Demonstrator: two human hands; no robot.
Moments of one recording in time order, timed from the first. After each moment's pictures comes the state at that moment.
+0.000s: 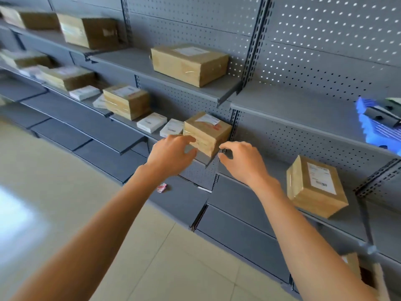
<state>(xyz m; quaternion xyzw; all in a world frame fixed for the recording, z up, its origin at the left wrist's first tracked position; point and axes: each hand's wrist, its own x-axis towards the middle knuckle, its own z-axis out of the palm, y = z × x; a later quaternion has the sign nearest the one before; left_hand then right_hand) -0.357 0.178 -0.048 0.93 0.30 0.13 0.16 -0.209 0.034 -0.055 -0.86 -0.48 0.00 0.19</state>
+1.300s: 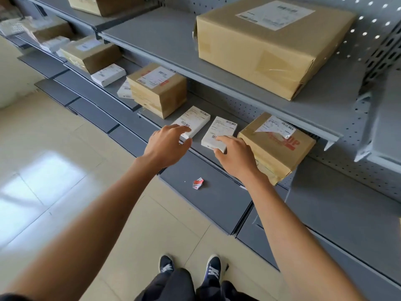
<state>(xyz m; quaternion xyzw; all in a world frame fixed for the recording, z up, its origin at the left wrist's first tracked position) -0.284 0.524 -0.150 0.91 0.37 0.07 0.16 -0.119 0.397 -0.195 -0.82 -0.51 0.12 0.21</state>
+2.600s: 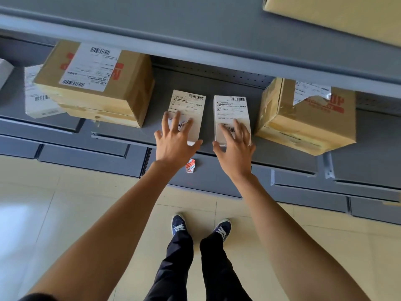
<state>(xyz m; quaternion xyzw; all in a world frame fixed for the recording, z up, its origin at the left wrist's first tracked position) -0.216 0.731 -0.345 0.97 0.21 -0.04 0.13 -0.147 0.559 -0.369 -0.96 -0.20 0.02 0.19</state>
